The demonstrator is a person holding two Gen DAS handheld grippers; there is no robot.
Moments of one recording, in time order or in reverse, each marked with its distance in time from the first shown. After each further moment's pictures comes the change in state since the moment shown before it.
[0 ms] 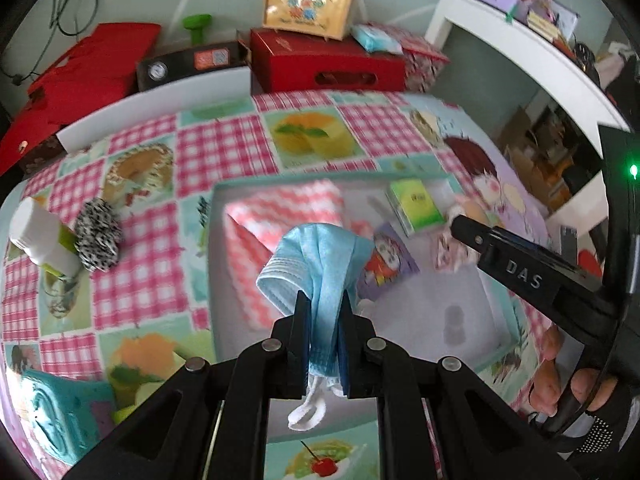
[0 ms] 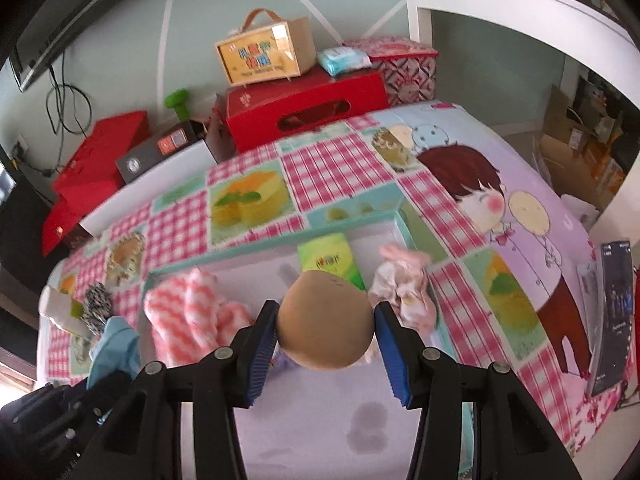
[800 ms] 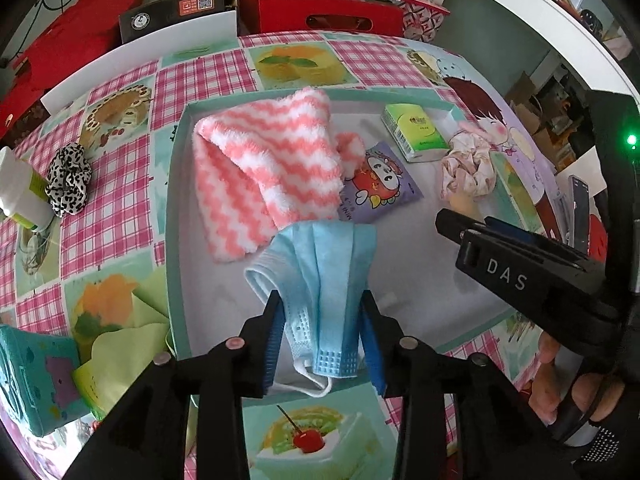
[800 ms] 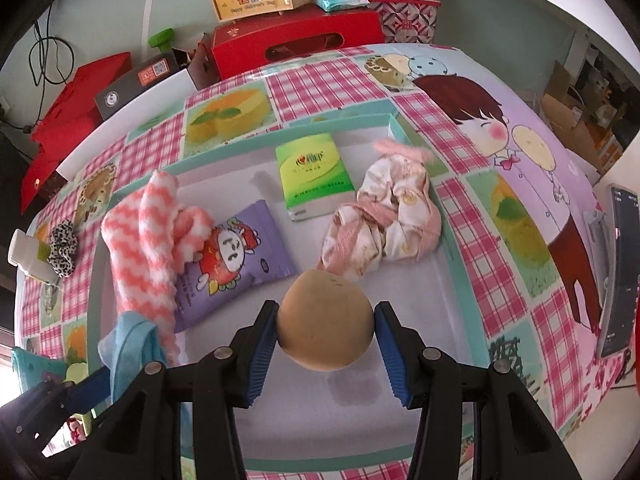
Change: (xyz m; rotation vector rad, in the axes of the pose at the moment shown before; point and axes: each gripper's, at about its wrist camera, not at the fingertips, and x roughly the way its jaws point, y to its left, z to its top) left arm 0.029 -0.013 -0.037 0.002 0.122 0.001; right arm 0.027 -0.007 -0.041 -0.030 0.153 -0.049
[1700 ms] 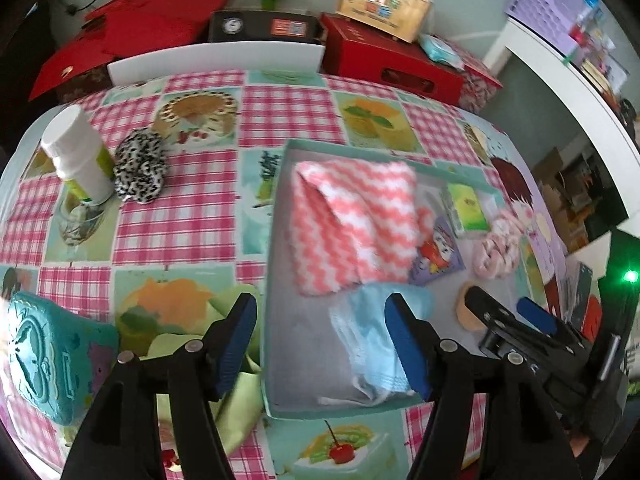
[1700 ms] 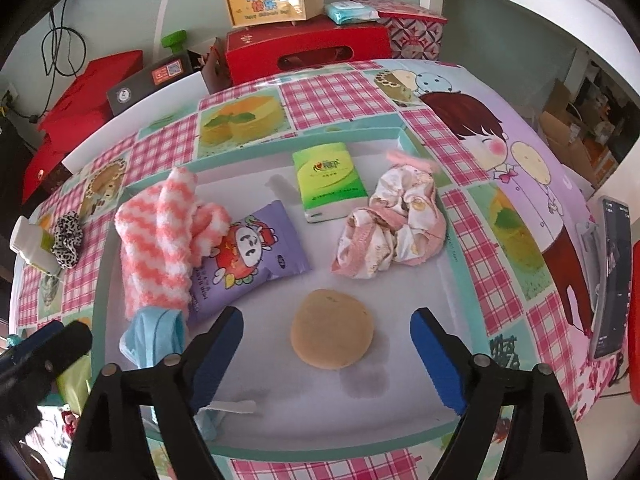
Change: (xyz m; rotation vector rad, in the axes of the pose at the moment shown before) left arm -0.030 0.062 0.002 -0.231 -0.130 0.037; right arm -0.010 0.015 -0.007 -0.050 -0.052 -0.018
